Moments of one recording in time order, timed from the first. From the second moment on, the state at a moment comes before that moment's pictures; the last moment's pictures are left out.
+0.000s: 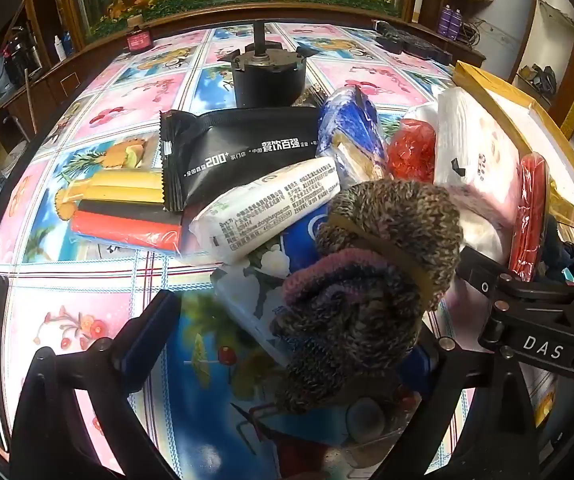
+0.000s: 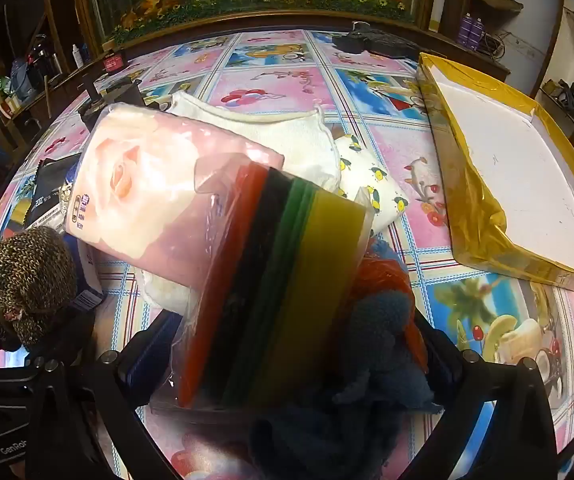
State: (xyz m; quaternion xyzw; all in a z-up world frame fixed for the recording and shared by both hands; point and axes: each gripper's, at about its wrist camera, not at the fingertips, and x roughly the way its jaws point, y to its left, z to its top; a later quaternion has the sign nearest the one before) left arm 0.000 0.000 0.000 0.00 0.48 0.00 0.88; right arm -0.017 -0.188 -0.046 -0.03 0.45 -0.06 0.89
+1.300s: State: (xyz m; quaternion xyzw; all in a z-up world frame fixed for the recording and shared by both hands) left arm -0.002 0.003 0.001 -0.01 0.48 0.00 0.88; right arm 0.050 -0.356 0.036 -0.08 0.48 -0.03 0.88
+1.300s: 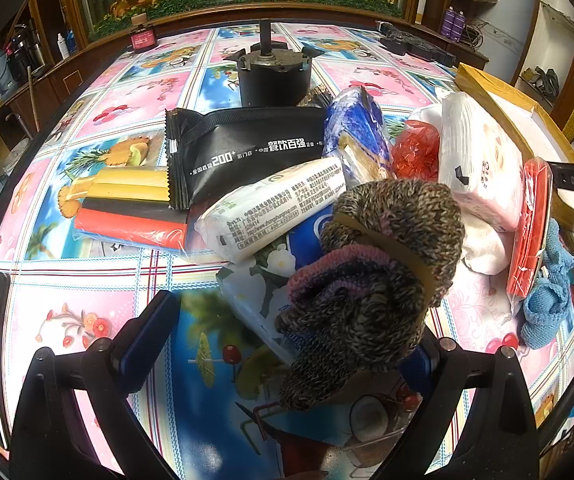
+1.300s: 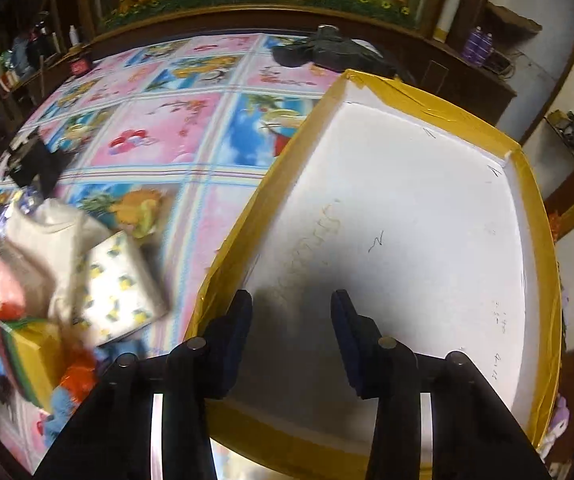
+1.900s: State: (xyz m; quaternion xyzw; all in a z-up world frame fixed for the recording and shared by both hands) left arm -0.002 0.003 0.001 -0.01 0.48 0.00 0.88; right arm -0.095 -0.292 0.041 -0.03 0.40 0.12 0.91
